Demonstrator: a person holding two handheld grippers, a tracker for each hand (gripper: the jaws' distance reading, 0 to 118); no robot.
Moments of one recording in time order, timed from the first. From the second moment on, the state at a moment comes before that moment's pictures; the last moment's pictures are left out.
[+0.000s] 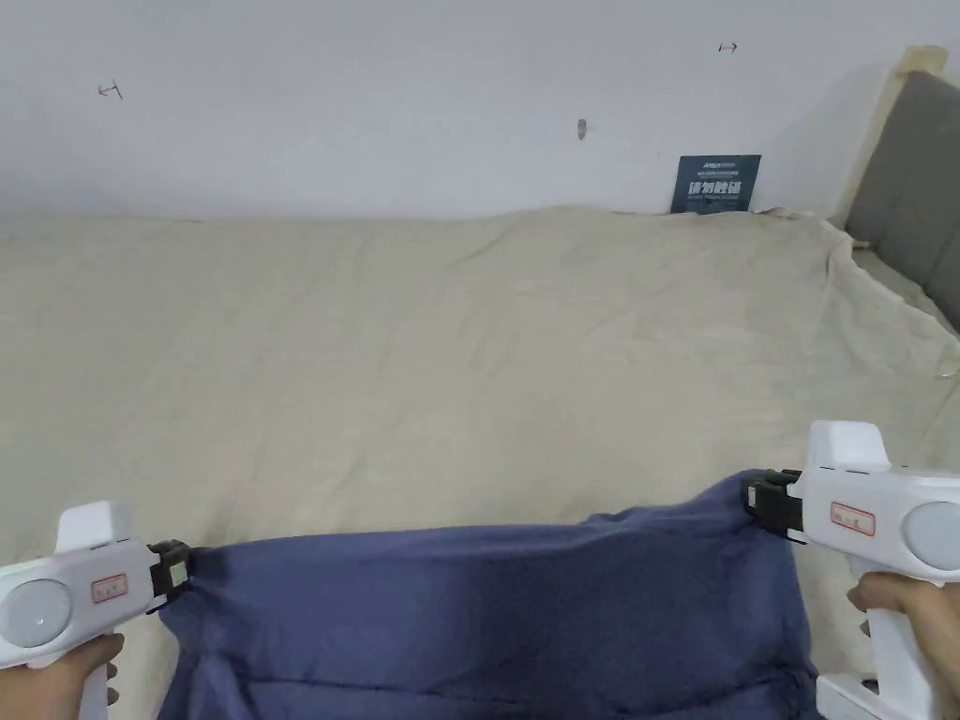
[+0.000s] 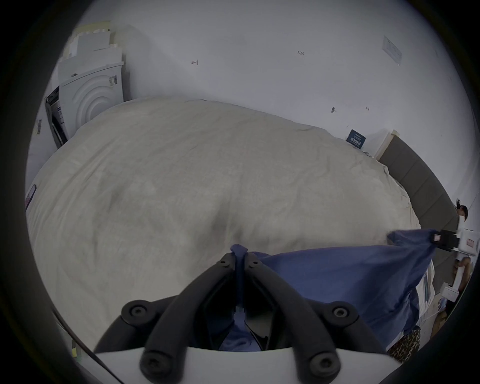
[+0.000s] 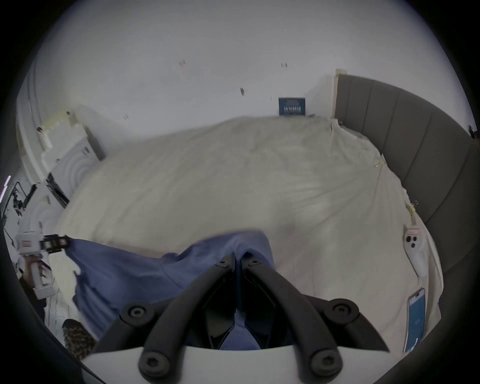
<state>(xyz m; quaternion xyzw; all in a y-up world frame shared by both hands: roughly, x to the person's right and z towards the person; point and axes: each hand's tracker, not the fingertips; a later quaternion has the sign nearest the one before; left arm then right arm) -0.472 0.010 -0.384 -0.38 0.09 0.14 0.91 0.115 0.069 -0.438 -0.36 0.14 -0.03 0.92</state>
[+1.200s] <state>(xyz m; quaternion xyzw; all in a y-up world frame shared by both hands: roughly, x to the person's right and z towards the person) -0.446 -0.025 -0.223 -0.42 0.12 0.15 0.89 0.152 0.007 -0.257 -0.39 0.04 -0.06 0.92</state>
